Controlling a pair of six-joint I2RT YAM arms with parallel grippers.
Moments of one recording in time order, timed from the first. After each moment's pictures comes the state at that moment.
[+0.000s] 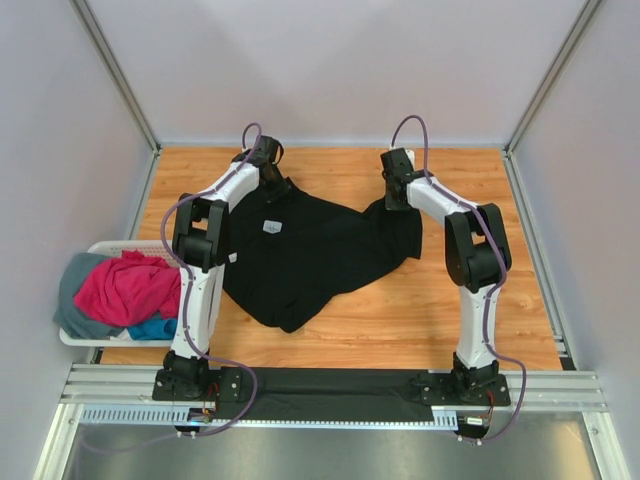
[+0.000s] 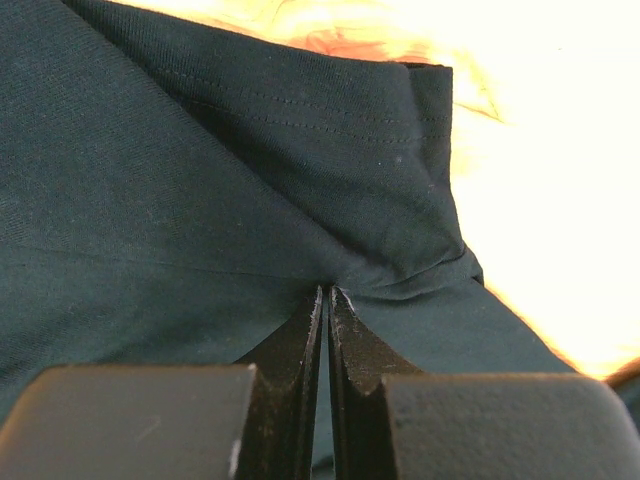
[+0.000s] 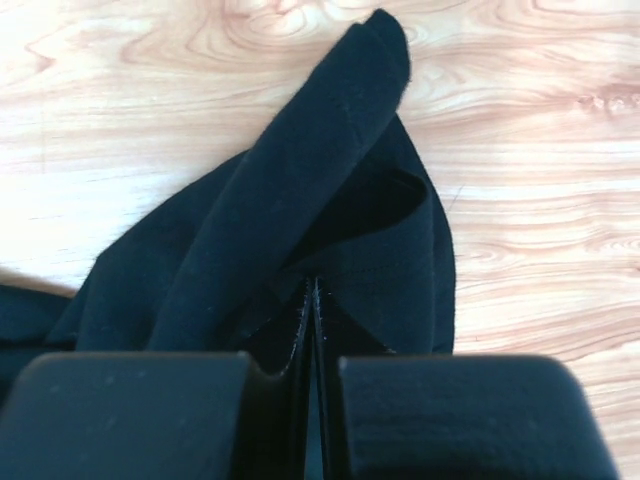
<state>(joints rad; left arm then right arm) -0.27 2.38 1.97 -0.63 0.02 -0.72 0.31 2.12 1.62 -0.48 0.32 0.26</state>
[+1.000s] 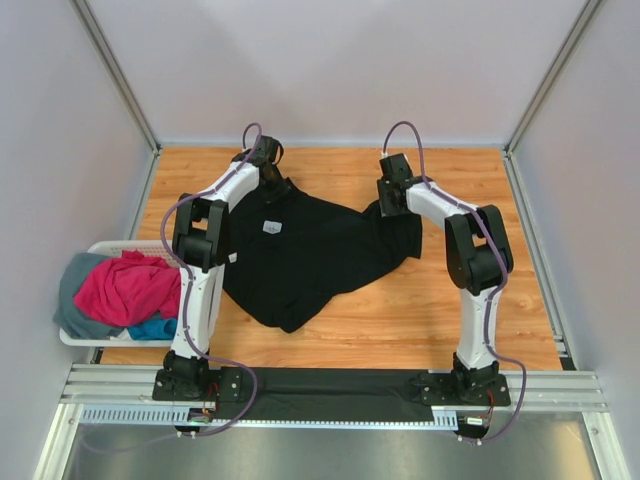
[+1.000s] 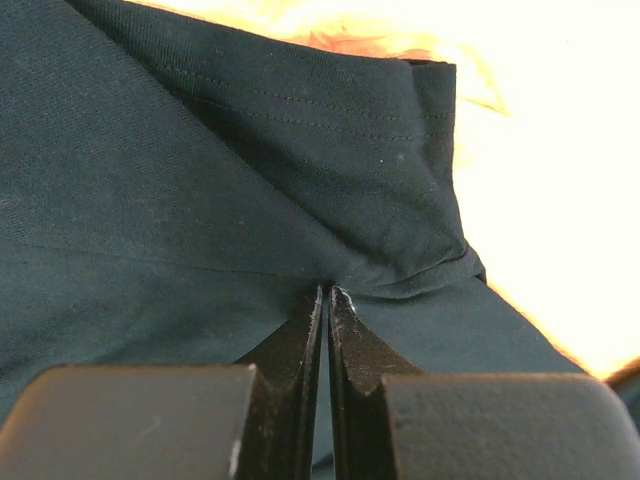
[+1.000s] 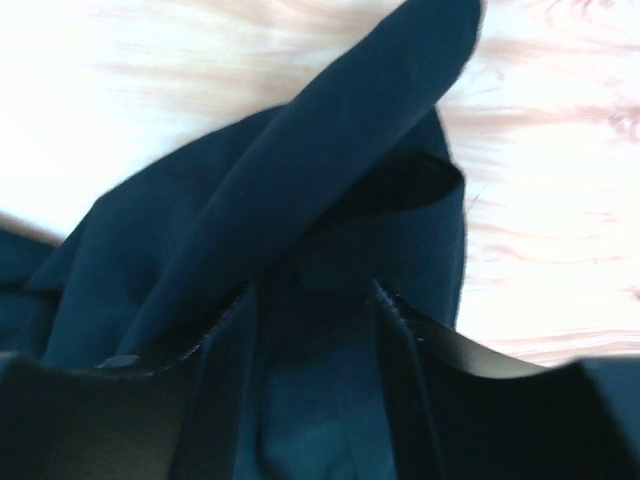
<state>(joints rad) -0.27 2.37 1.97 -0.64 0.02 -0.71 0.32 2.06 1.50 -0.40 0.27 0.13</state>
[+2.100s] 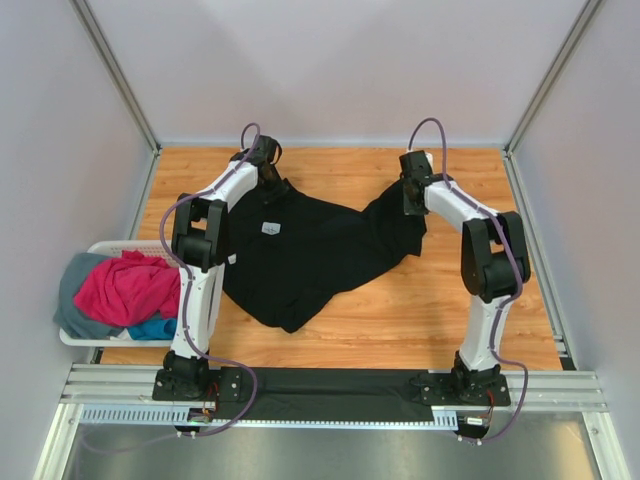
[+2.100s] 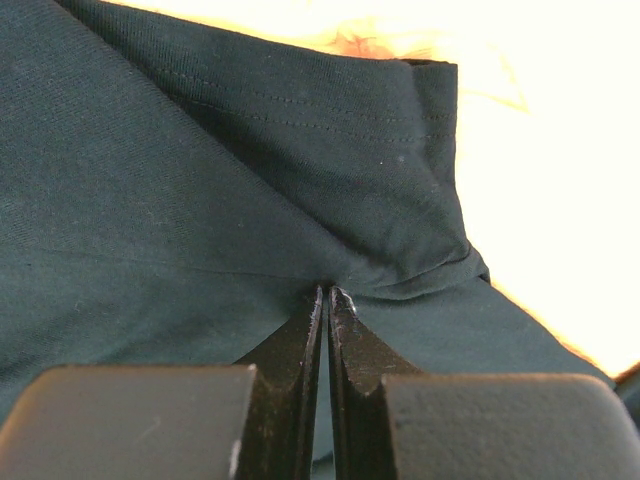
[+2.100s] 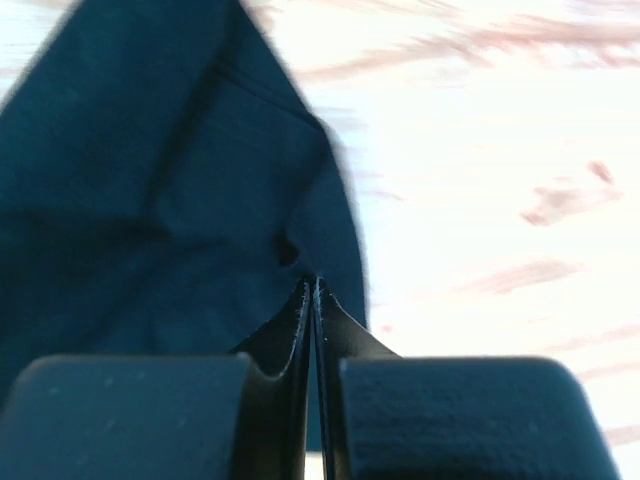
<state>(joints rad) -0.26 2.37 1.98 -0.68 0.02 -0.70 0.24 2.02 1.51 -0.50 0.35 0.18</state>
